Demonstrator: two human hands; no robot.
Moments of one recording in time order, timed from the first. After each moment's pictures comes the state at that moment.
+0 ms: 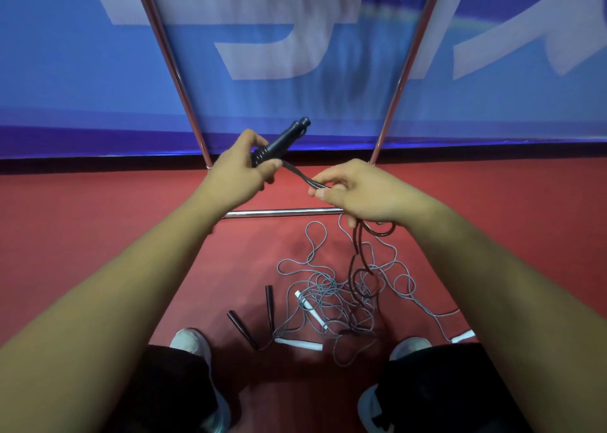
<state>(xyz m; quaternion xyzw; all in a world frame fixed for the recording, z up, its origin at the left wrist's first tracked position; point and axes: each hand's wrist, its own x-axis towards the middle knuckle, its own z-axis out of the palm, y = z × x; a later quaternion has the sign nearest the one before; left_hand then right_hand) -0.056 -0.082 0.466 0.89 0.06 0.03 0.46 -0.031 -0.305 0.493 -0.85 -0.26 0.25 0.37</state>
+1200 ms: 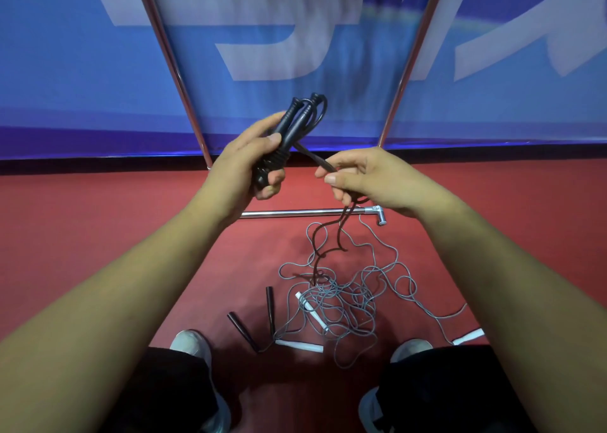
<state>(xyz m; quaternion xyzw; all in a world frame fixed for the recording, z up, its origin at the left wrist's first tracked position) -0.062 -0.099 0.479 0.61 0.00 -0.02 0.80 -0.011 -0.318 0.486 -0.78 -0.23 0.27 0.52</state>
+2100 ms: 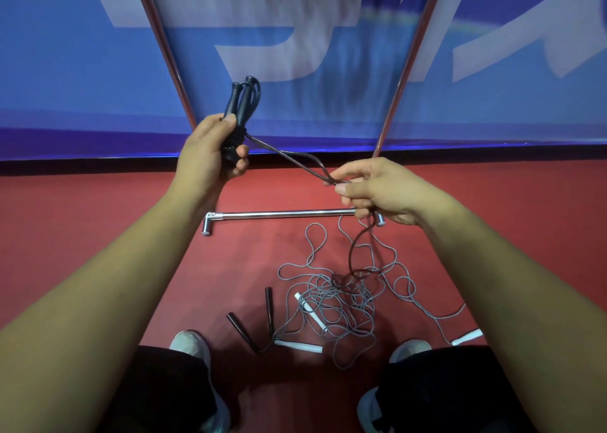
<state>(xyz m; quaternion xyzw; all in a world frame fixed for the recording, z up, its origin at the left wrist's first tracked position) -0.050 -0.068 0.480 0.59 0.14 0.10 0.79 -0.015 -0.324 0.475 -0.75 -0.09 0.32 0.57</state>
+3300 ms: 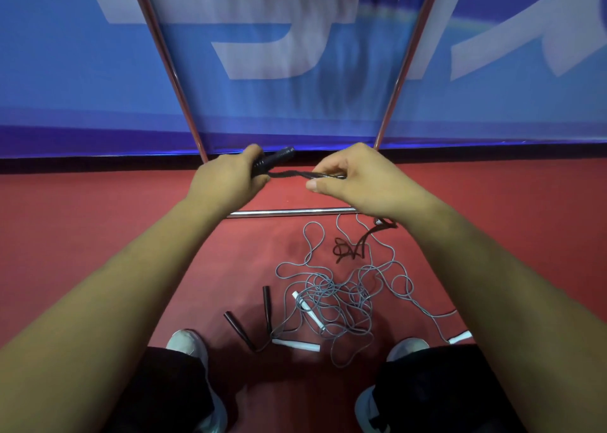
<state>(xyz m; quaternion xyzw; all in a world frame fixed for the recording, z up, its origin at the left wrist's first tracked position) -0.048 -0.073 0.449 0.99 0.03 0.04 0.11 -0.036 -0.304 0.510 -0.87 -0.28 0.15 0.37</state>
